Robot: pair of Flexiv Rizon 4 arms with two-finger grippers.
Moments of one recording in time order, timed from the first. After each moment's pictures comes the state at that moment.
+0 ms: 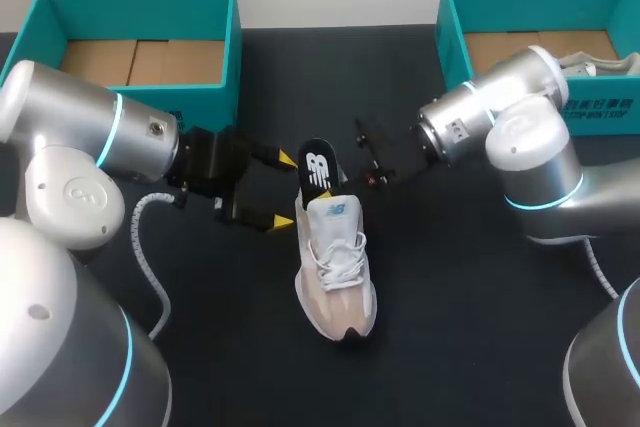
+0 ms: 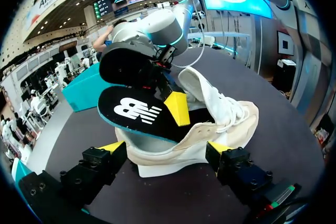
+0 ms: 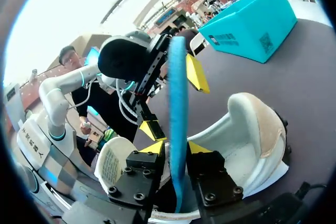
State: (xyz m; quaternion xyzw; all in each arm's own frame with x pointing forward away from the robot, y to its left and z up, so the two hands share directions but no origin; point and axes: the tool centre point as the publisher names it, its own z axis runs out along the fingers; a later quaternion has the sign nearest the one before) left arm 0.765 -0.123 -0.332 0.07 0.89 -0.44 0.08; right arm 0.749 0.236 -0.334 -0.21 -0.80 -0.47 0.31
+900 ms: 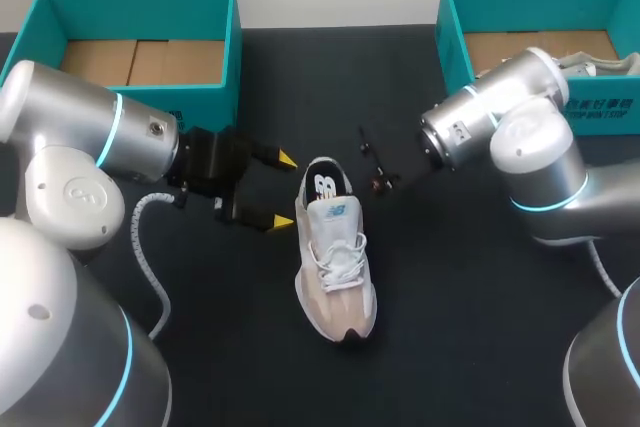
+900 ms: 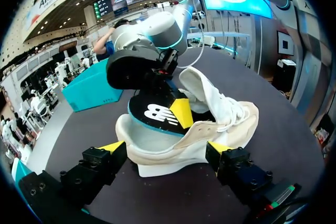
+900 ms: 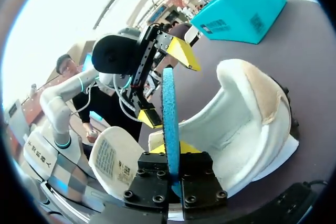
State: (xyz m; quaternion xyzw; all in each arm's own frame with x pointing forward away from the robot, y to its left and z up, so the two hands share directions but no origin) left arm 0.765 -0.123 -0.332 0.07 0.89 -0.44 0.08; right arm 0.730 0.226 -0.348 -0.25 -0.79 -0.44 0.36
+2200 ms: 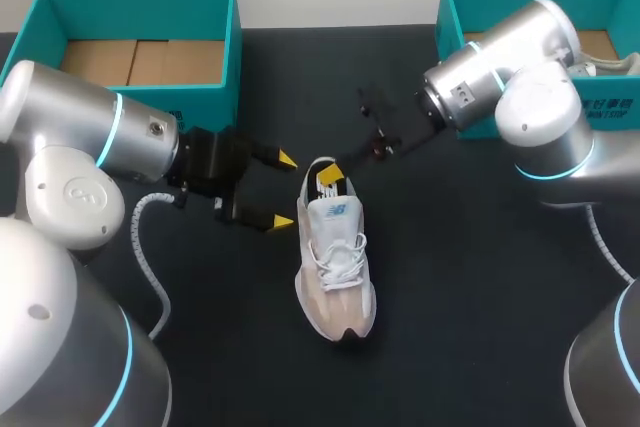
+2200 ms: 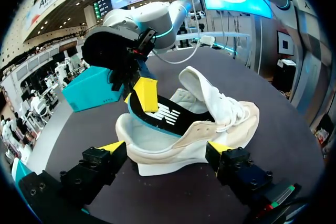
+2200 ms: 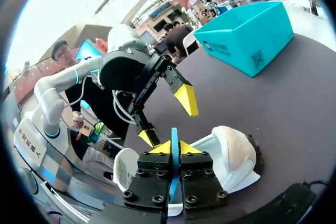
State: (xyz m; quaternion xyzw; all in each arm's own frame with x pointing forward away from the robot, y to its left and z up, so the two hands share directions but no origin) left arm 0.765 -0.123 -0.332 0.07 0.89 -0.44 0.08; right arm 0.777 0.222 -0.311 -0.20 -0.83 -0.44 0.27
